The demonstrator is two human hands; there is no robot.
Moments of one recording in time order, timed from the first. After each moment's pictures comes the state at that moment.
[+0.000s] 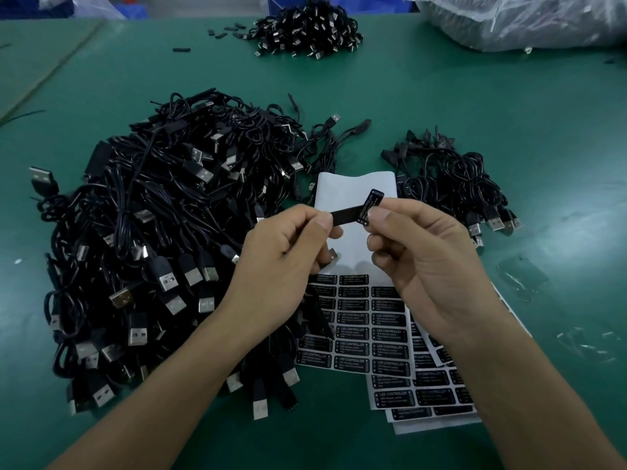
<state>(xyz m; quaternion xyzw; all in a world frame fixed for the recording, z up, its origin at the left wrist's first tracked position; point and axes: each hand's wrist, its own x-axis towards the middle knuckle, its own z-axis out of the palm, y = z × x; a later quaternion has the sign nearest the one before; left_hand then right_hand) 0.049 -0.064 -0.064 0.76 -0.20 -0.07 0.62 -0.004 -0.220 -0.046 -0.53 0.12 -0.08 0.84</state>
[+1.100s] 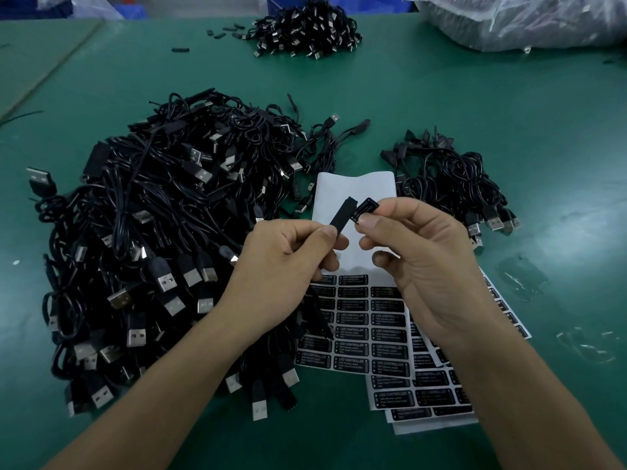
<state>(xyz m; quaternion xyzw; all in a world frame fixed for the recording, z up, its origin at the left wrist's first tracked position) 0.051 -0.065 -0.065 0.76 -0.16 -0.11 0.62 -0.005 -0.217 -0.048 -0.60 0.11 -0.11 0.78</state>
